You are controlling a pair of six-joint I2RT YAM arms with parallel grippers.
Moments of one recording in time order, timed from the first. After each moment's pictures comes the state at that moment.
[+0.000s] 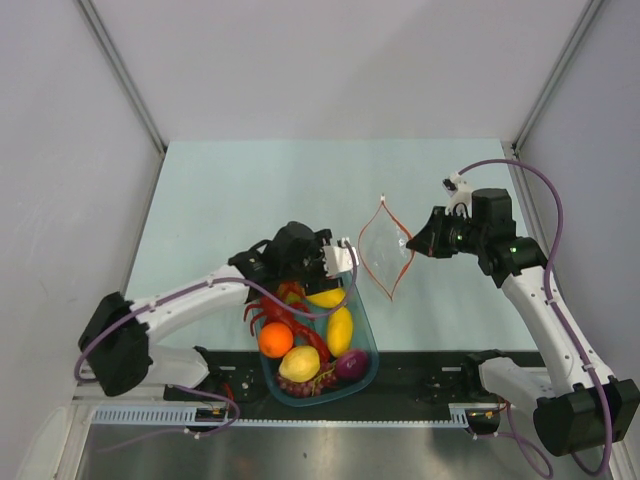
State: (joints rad) left arm -0.84 1.34 0.85 -0.21 0.10 0.61; right arm 0.21 1.02 0.99 -0.61 -0.50 0.33
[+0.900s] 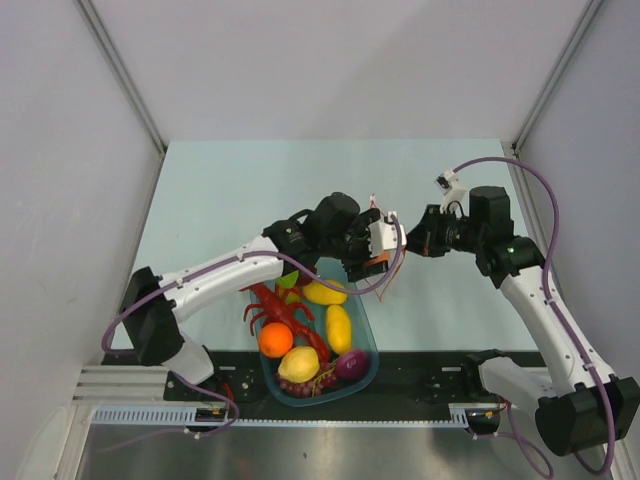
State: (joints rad) left arm -0.96 1.56 1.35 -0.40 0.27 0.48; right arm 0.24 1.03 0.99 -0.54 -0.61 0.36
